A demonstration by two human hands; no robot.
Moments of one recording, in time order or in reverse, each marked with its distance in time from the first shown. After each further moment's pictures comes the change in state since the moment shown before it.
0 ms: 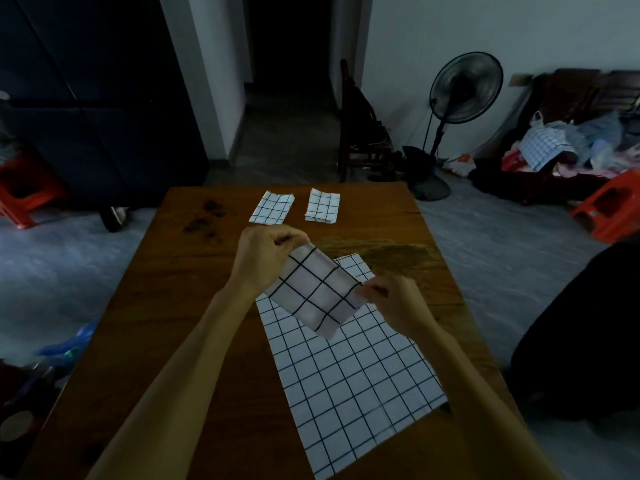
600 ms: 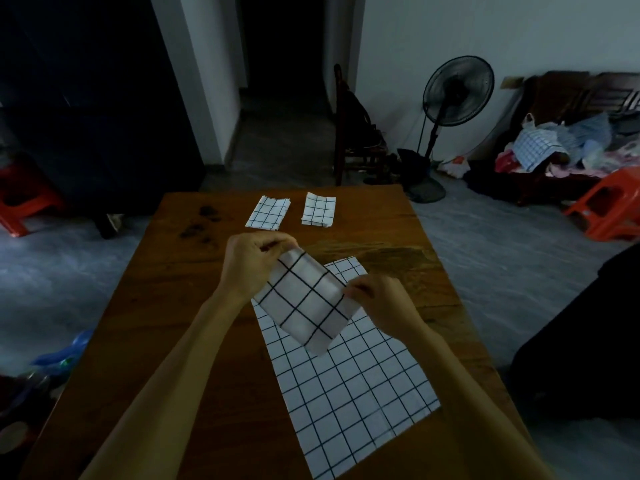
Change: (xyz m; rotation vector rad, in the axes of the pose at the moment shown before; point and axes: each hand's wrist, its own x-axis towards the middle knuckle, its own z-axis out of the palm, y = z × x) left_hand -0.006 -0.005 -0.007 -0.047 0.049 0.015; right_hand 0.006 -0.020 0.003 0.006 -0.027 -0.048
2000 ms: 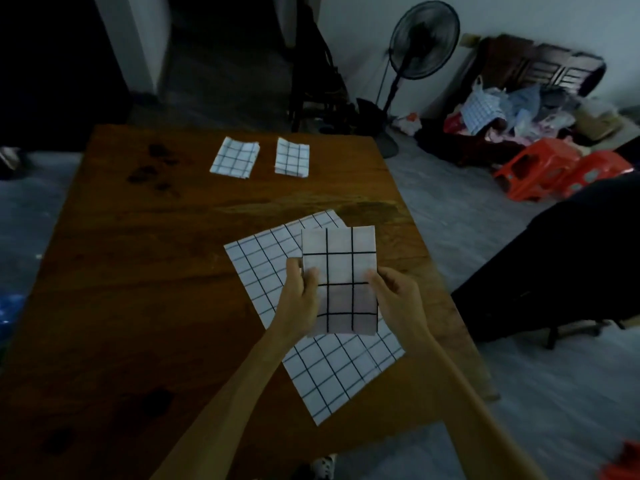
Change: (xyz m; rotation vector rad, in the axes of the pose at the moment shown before) left_hand -0.109 -0.029 0.072 -0.624 -0.218 -0.484; right_hand -0.063 -0.027 0.052 0.419 0.322 0.468
